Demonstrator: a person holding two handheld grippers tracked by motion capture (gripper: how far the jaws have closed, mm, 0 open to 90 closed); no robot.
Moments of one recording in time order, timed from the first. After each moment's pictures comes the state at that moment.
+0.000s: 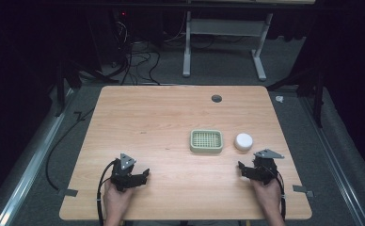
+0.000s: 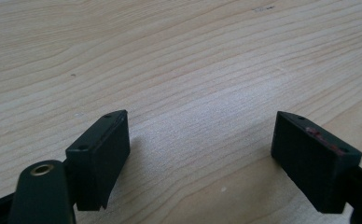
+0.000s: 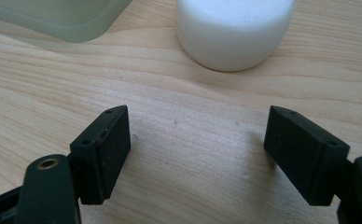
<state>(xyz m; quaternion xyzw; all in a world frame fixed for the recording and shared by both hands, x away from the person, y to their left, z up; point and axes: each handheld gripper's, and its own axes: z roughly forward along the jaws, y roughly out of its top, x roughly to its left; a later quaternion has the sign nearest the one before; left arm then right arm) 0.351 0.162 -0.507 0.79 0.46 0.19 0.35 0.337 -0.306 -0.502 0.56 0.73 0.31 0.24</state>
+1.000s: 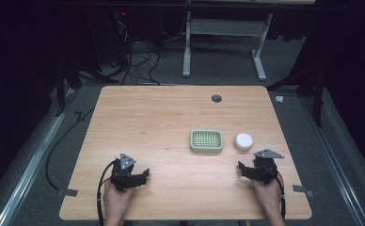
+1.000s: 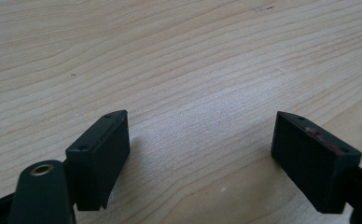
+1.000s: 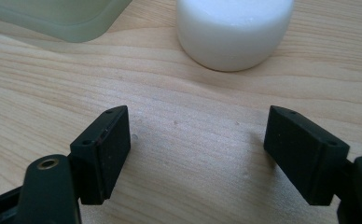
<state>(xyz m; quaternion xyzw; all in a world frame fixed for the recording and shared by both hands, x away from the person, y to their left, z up) 0.351 0.162 -0.507 0.79 0.46 0.19 0.35 0.337 -0.307 -0.502 0.56 0.73 0.31 0.24</state>
